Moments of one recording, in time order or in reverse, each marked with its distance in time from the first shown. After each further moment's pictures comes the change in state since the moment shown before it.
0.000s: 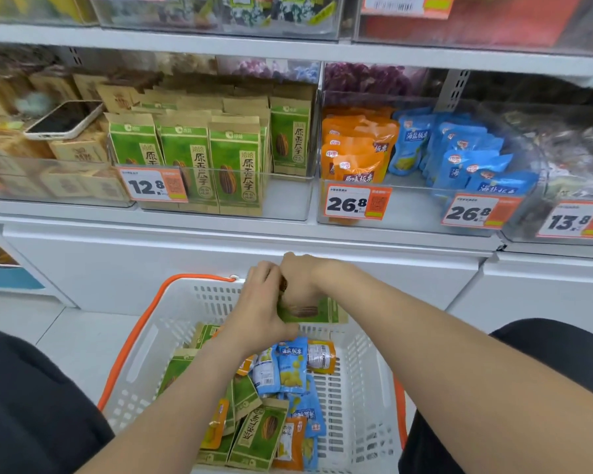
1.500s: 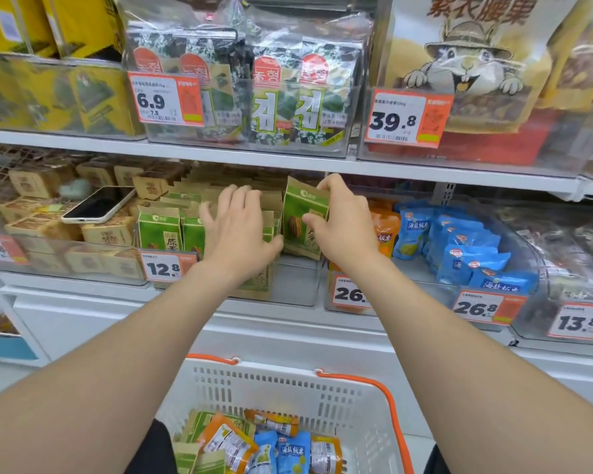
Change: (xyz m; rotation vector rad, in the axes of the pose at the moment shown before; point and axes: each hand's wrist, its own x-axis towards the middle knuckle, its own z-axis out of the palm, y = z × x) left_hand 0.138 0.066 -0.178 0.547 0.497 -0.066; right_hand -0.013 0.028 -0.152 0.436 1.130 -0.067
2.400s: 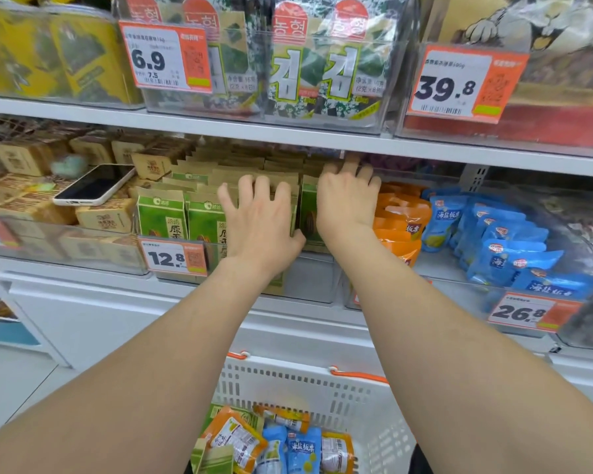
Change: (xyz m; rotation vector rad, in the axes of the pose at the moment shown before) left_hand 0.008 0.005 0.032 0.178 0.076 0.043; right_hand 0.049 -0.005 0.066 -0.799 0.033 0.036
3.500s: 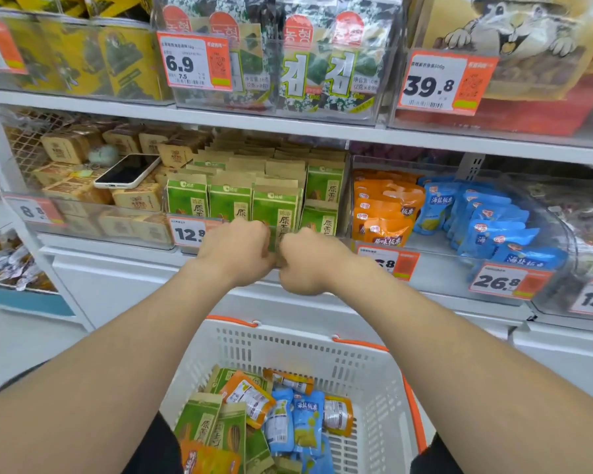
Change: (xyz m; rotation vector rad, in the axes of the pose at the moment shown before) left_hand -0.061 -0.044 -0.046 -0.089 -0.492 0.030; right_hand -0.112 -0.005 -0.060 0.275 -0.598 -0.564
